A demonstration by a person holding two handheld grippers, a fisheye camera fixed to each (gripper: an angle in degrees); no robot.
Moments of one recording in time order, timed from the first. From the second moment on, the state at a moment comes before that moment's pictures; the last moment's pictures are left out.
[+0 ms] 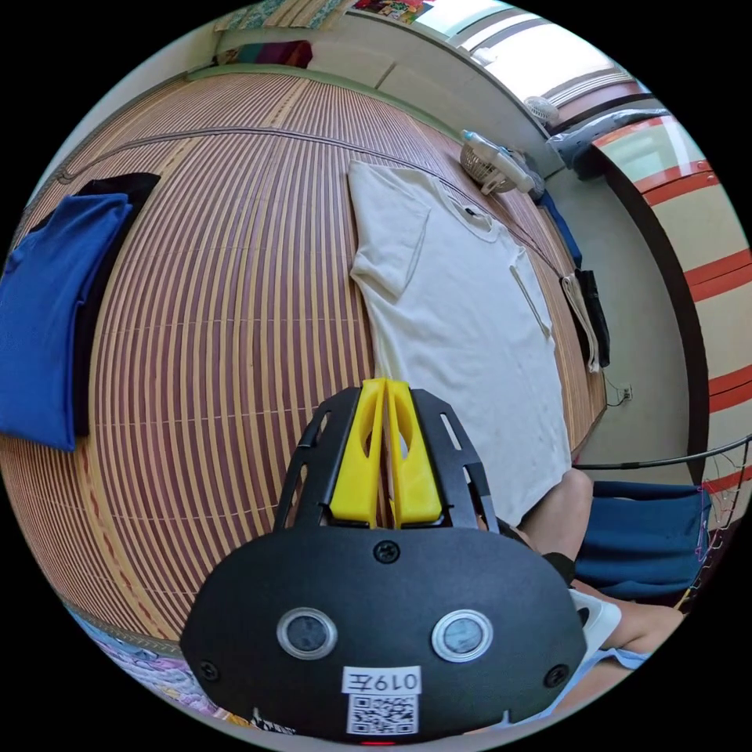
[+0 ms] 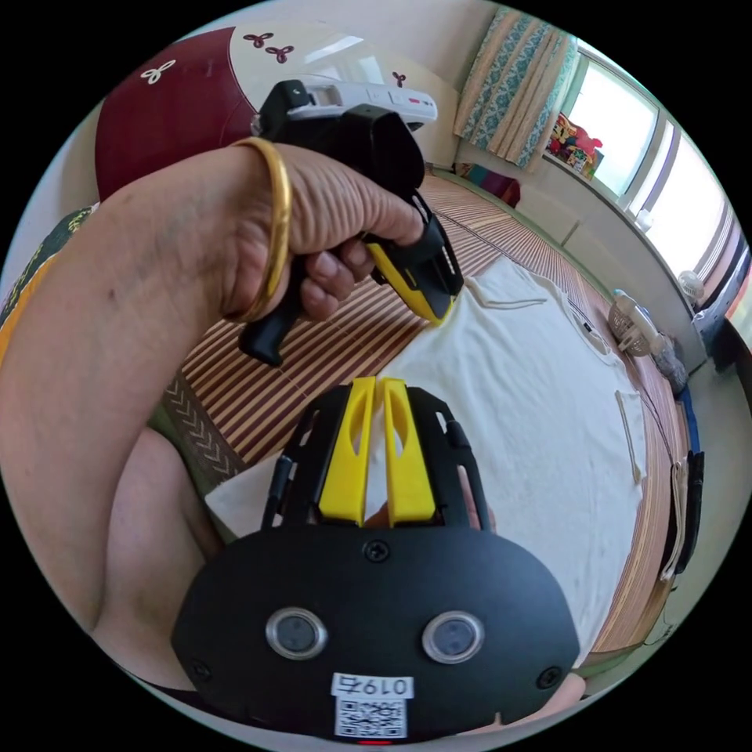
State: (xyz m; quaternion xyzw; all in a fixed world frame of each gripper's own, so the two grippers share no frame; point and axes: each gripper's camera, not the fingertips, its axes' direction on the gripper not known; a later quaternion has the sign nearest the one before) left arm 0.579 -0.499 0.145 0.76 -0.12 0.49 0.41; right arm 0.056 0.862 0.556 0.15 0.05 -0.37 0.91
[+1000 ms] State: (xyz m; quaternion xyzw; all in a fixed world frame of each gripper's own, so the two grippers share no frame) left arm 0.567 -0.510 0.124 0.76 -0.09 0.50 0.41; right arm 0.005 0.957 0.551 0.19 0.14 -0.43 0.87
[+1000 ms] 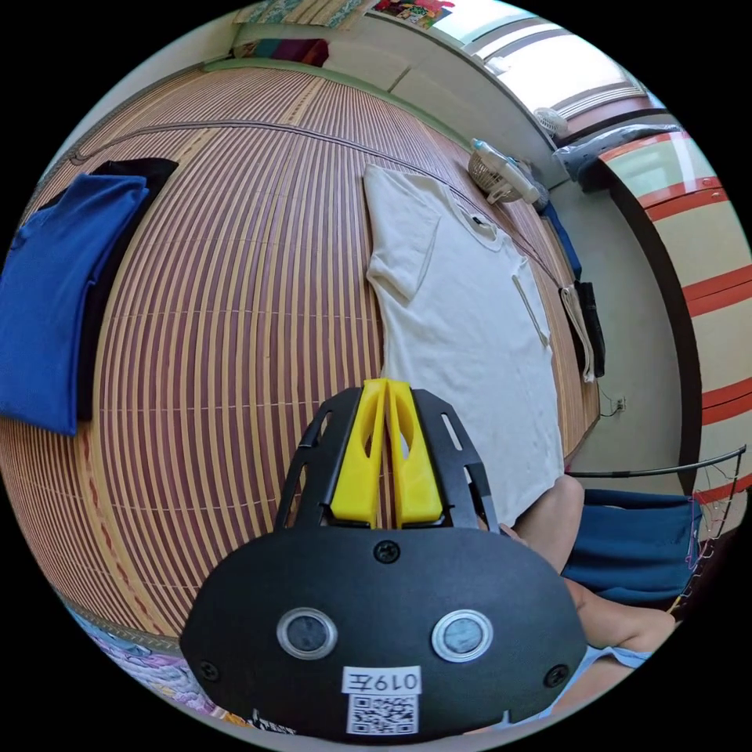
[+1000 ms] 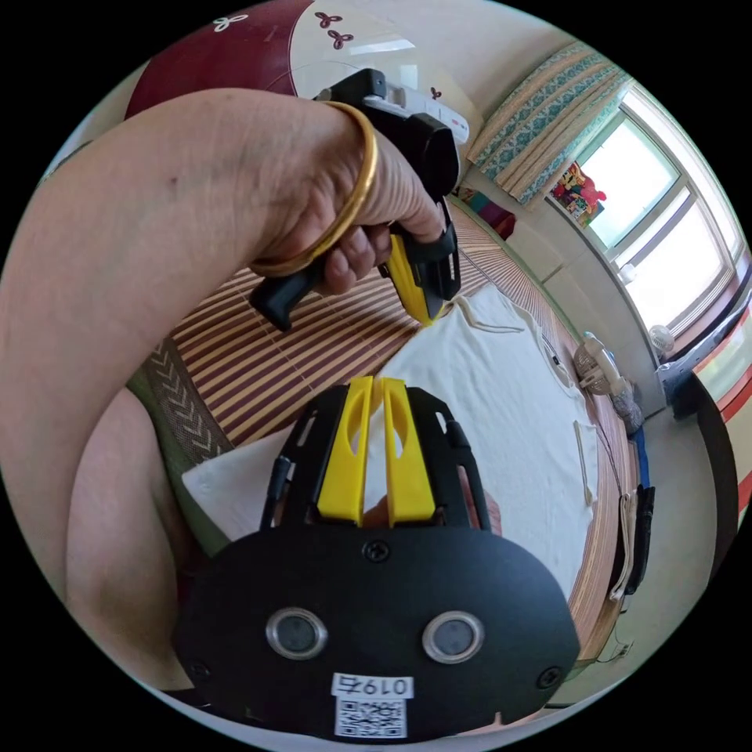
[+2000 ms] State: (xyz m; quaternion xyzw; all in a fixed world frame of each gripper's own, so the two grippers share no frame) left arm 0.563 -0.532 0.097 0.76 -0.06 0.50 0.42; right arm -0.016 0.991 0.539 0.21 0.14 -0.43 0.87
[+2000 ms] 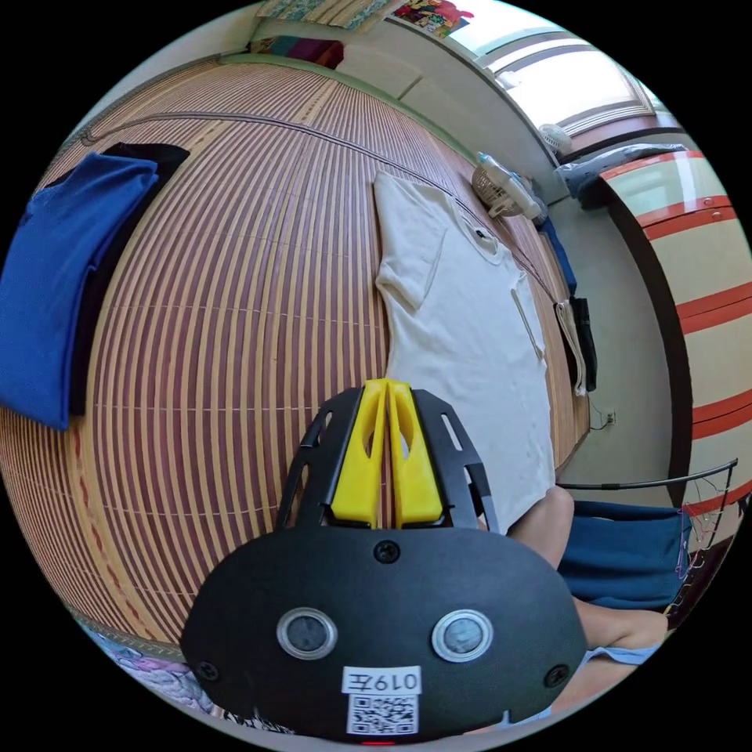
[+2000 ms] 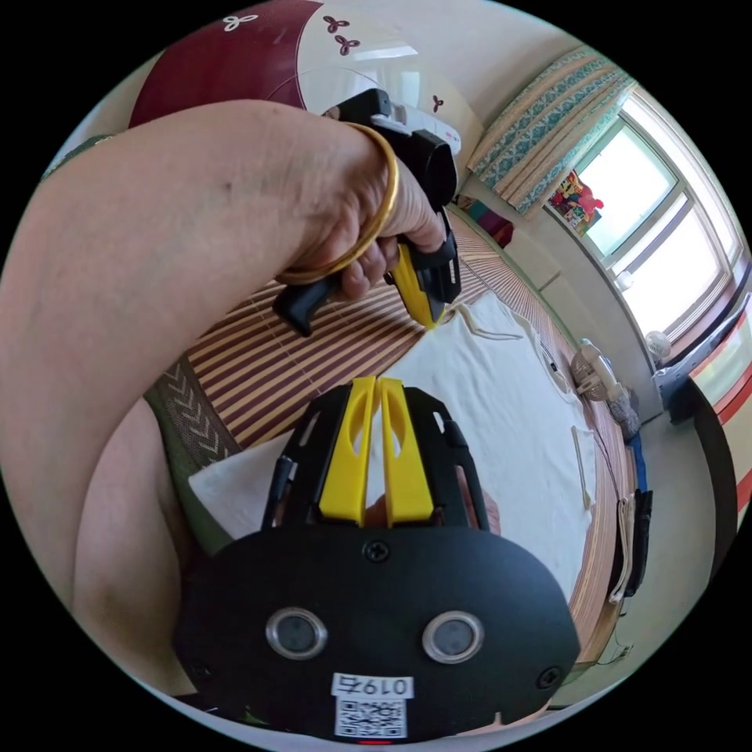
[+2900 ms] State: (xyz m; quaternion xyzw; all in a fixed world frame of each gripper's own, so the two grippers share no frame) left arm 0.566 -0.557 0.080 0.73 -0.01 0.55 0.41; right arm 0.033 0.974 0.498 0.25 0.14 -0.37 0.88
